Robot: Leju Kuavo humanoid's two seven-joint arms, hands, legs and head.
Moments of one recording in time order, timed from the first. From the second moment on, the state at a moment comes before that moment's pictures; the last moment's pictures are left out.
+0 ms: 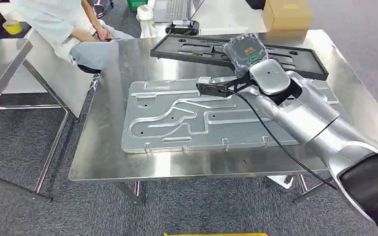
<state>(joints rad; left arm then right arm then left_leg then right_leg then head) -0.09 0.06 -0.38 -0.19 0.58 0.43 0.29 -1.19 -0.28 1.07 -0.93 0.99 0.14 0.13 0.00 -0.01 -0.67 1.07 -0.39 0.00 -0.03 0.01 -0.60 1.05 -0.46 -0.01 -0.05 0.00</state>
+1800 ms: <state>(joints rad) -0.09 0.05 -0.38 -0.19 0.60 0.48 0.23 -0.97 -0.28 0.99 -0.91 0.91 0.01 0.13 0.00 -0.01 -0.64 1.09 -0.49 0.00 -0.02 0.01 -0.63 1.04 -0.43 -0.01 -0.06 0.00</state>
